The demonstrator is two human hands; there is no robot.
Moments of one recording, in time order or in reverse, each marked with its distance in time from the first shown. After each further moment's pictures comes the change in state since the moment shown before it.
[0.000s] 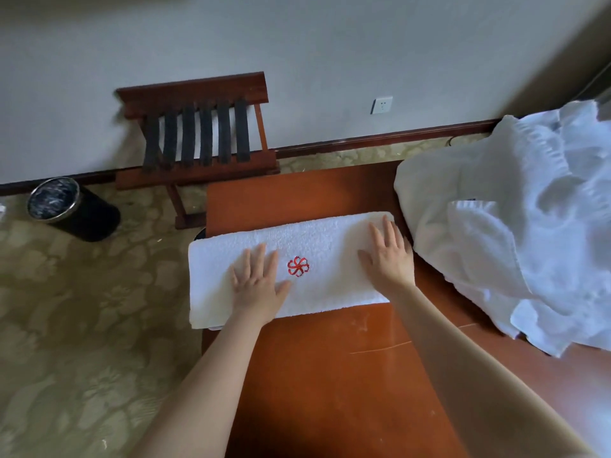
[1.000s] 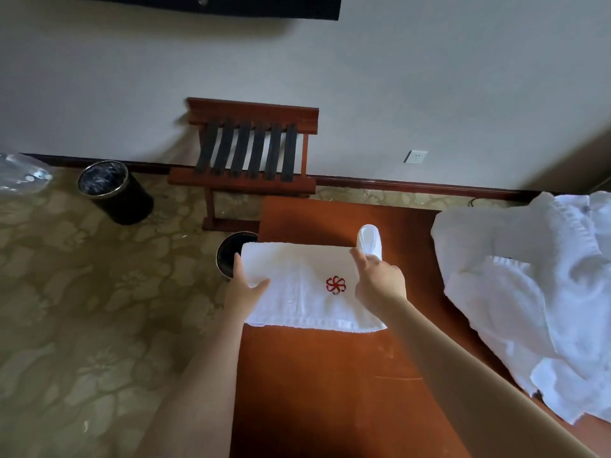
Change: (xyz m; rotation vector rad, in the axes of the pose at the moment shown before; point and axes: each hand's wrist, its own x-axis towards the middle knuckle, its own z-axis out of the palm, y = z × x) left_hand -0.013 -0.099 -0.009 -0.940 0.257 -0.379; right_hand -0.022 -0.128 -0.072 -0.202 -0.120 -0.204
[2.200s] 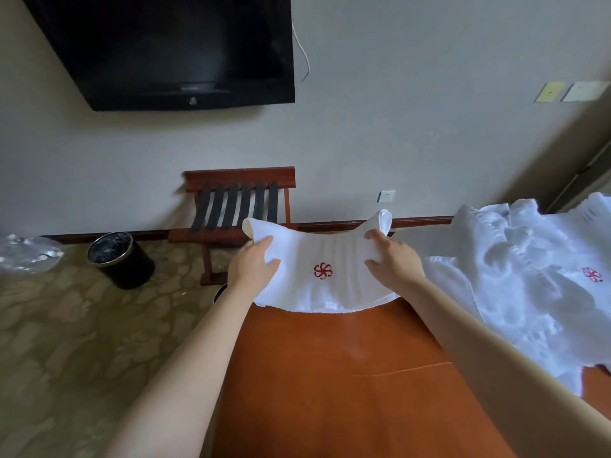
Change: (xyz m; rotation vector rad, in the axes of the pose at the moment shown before) left_hand -0.086 0.166 -0.037 0.497 0.165 0.475; right_hand -0.047 0.098 -0.078 0.327 0.350 0.008
